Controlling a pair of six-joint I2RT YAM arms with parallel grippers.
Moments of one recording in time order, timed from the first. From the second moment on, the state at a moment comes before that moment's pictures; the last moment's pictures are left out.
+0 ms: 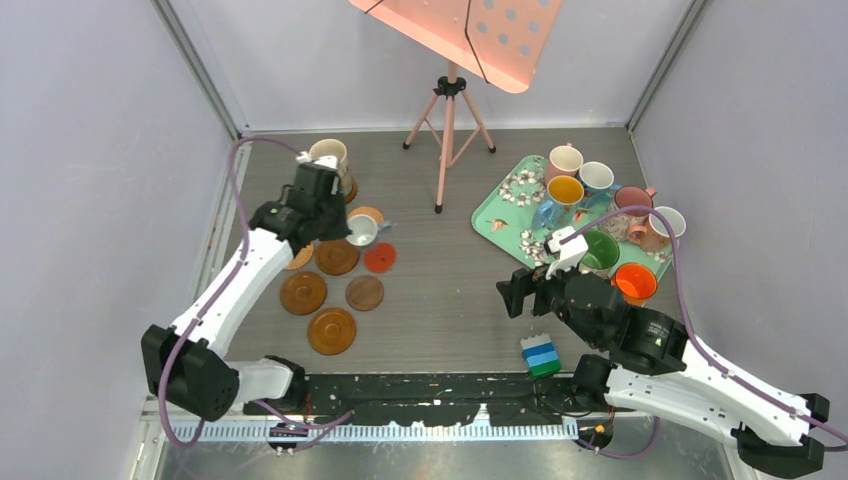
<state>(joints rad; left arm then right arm) -0.46 1.29 1.19 -0.73 -0.13 -0.39 1.04 0.54 0.75 -0.63 0.50 0.36</state>
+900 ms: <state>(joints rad) 0.11 1.53 1.39 -0.79 -0.20 -0.71 1.04 0.54 0.75 -0.67 0.54 0.38</state>
